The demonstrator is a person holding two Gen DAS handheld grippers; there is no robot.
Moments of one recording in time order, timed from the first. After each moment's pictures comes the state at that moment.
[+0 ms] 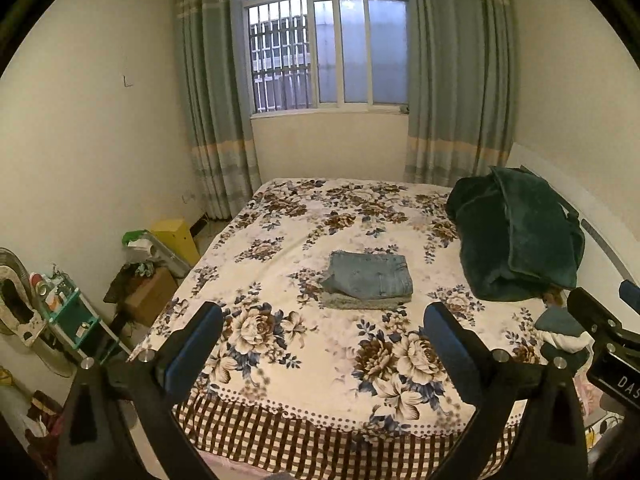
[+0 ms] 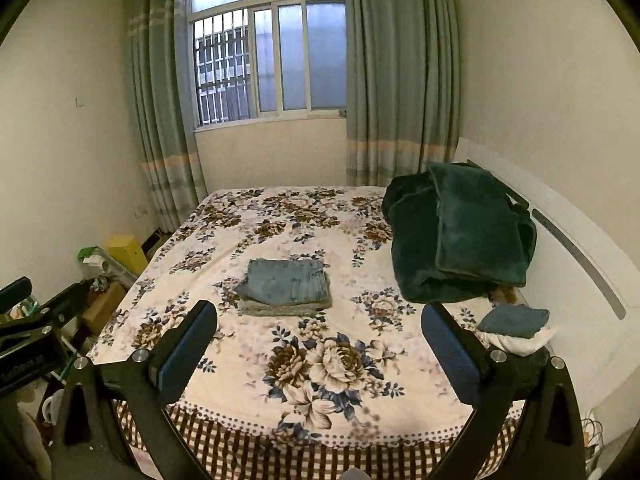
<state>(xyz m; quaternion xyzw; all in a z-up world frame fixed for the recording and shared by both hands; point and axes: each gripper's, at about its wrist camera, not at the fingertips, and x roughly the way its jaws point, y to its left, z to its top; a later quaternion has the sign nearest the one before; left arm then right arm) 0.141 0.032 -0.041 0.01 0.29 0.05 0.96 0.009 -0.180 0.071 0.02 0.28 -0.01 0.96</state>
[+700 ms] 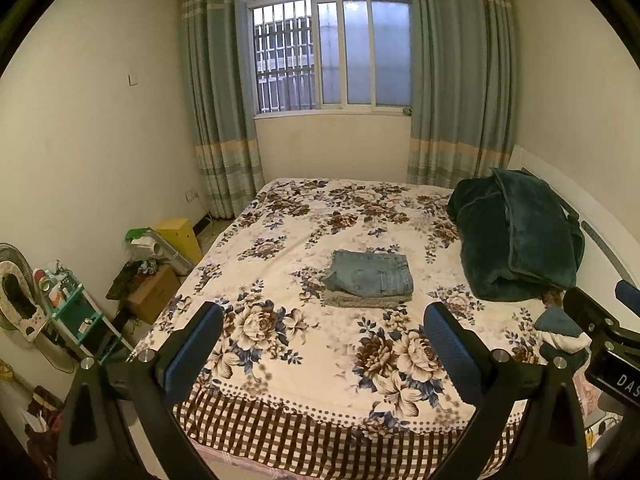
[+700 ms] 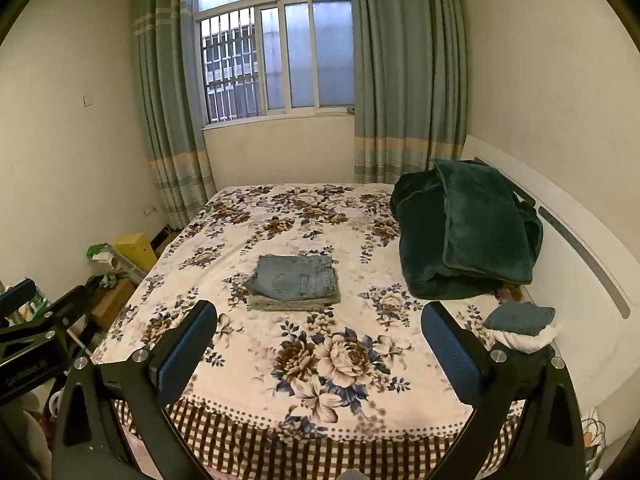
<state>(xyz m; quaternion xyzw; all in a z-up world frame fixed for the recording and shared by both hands) 0.129 0.030 -0.036 0.01 0.29 0.05 0.95 0.010 -0.181 0.073 0.03 0.29 0.00 0.96</state>
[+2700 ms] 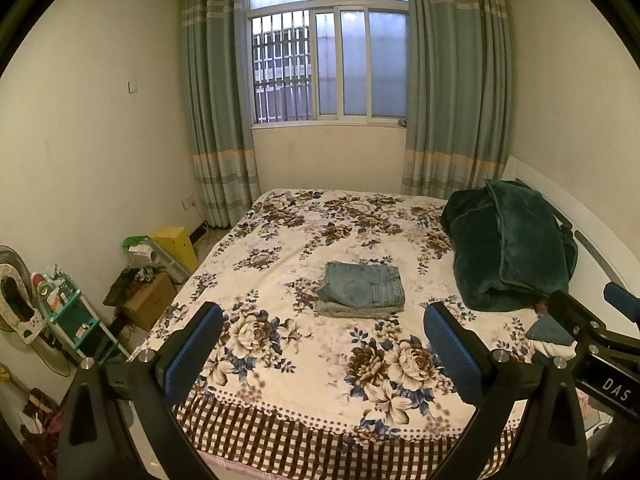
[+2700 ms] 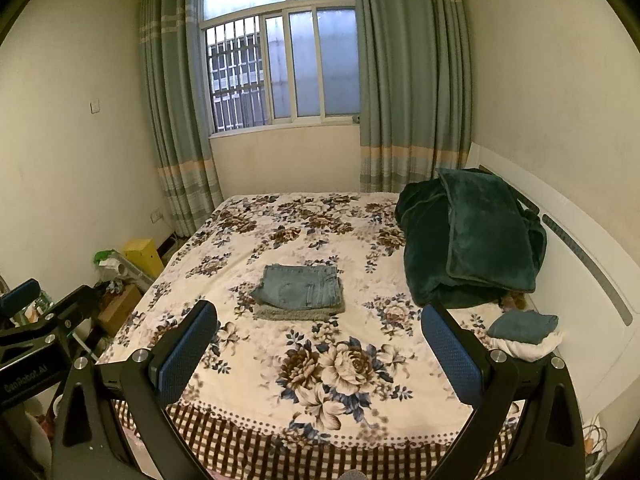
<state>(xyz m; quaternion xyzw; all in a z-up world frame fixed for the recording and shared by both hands) 0.117 0.014 -0.018 0.00 0.27 0.05 0.96 0.013 -0.177 0.082 0.03 0.27 0.01 0.96</state>
